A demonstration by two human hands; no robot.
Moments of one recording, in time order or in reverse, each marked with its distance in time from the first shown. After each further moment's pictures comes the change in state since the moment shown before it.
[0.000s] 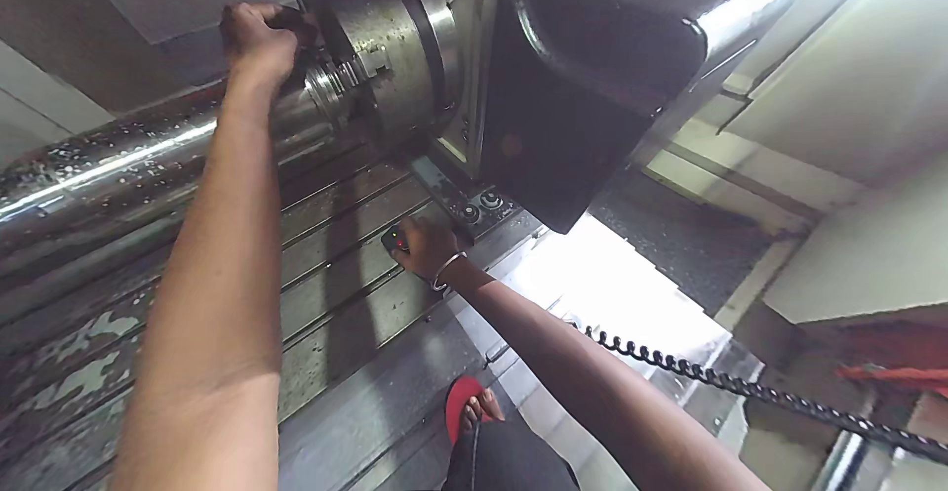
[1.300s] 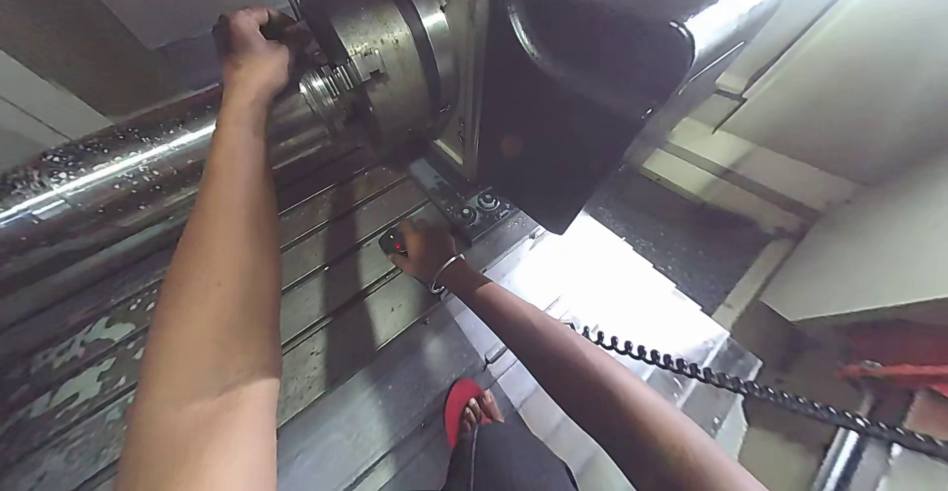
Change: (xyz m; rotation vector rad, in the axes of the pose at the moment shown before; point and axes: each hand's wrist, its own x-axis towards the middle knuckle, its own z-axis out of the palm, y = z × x) left_hand -0.008 -0.005 -0.002 0.051 0.010 0.149; right_hand -0.003 0.002 0.002 0.000 0.021 0.003
